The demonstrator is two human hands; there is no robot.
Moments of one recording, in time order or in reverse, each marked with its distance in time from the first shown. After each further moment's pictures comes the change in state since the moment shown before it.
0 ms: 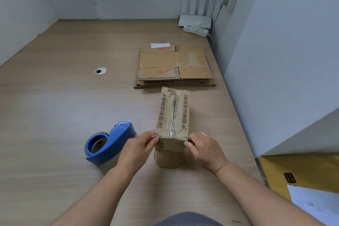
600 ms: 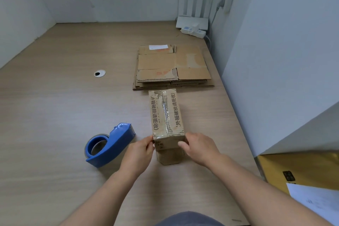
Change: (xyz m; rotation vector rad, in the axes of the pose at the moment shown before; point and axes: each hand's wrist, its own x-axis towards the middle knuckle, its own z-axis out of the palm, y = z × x) left_hand -0.003 0.001 0.007 -0.058 -0.085 -0.155; right_hand 0.024 -0.020 -0.011 -0.099 -0.473 0.291
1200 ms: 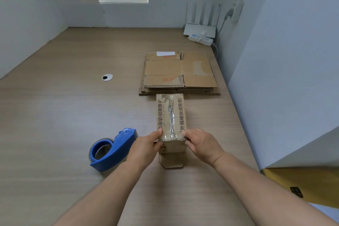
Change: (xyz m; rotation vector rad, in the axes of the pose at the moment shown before) left_hand 0.025 0.018 -0.012 0.259 -0.036 0.020; right_hand 0.025 0.012 -0.004 0.070 0.228 -0.323
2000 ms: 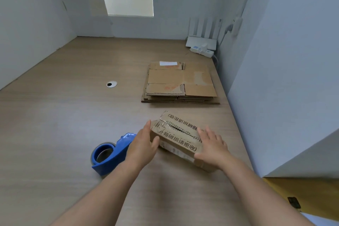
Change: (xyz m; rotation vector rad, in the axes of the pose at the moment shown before) left_hand -0.001 0.008 -0.015 -0.199 0.125 -0.021; right_hand -0.007 -0.004 -0.041 -0.043 -0.360 0.514
